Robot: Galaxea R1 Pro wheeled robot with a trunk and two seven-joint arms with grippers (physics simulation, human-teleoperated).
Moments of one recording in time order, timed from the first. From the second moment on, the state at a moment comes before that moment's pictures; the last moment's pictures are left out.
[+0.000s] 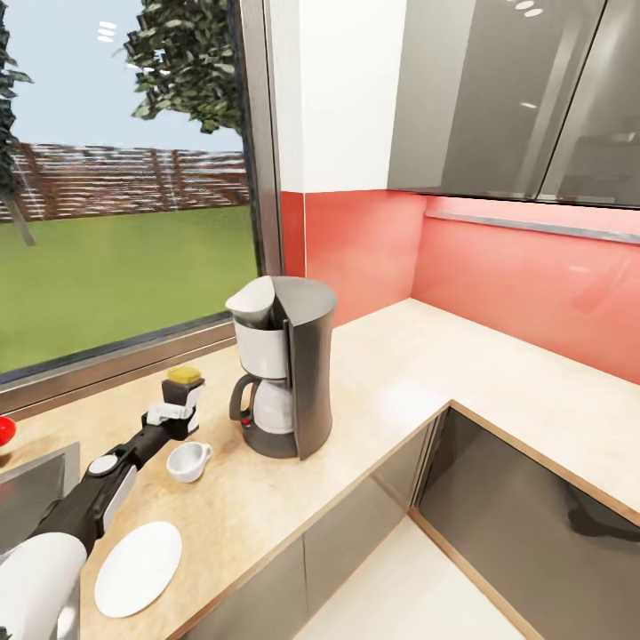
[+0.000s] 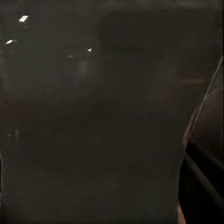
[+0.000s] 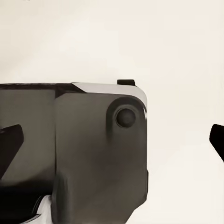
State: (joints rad) left arm -0.70 0.25 0.07 -0.66 0.05 -0.15 -0.38; right arm -0.03 0.05 0.00 -0.27 0.01 -0.07 -0.07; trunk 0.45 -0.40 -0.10
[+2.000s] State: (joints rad) left arm -0.69 0.21 0.07 -0.63 0.05 -0.18 -0.39; right arm -0.03 0.04 0.00 -0.27 0.01 -0.07 -0.07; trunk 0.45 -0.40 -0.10
